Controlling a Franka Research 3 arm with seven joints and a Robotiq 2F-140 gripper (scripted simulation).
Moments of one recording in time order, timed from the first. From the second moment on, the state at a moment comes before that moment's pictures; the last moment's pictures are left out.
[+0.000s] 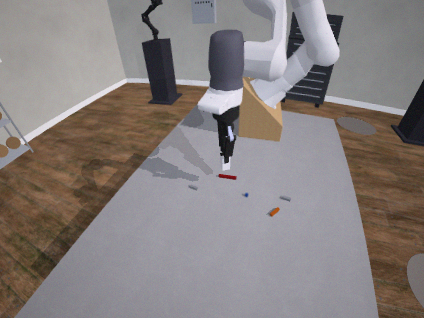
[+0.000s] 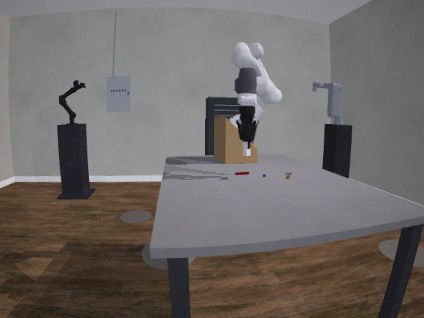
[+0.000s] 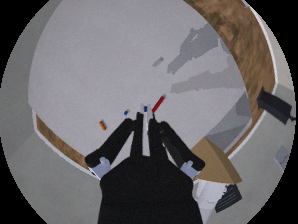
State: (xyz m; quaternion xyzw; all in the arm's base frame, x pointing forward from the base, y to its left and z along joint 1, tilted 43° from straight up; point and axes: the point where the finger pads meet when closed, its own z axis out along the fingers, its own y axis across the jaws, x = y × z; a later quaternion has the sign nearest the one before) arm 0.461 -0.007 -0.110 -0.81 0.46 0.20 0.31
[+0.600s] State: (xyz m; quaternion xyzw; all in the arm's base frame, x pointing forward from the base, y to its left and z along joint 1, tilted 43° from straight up) arm 0.455 0.015 -0.131 -0.81 0.45 0.20 0.31
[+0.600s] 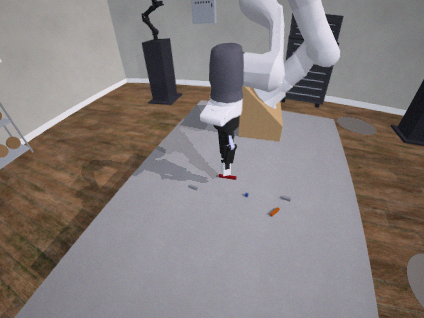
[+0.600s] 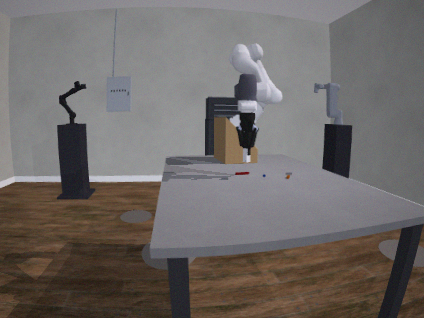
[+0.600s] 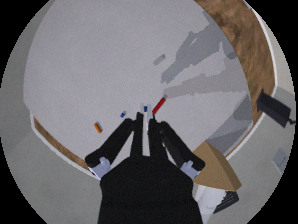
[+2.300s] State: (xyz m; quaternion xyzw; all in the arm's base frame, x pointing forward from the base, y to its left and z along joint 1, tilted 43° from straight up) arm 0.457 0.054 -0.174 -0.81 0.45 0.20 0.31
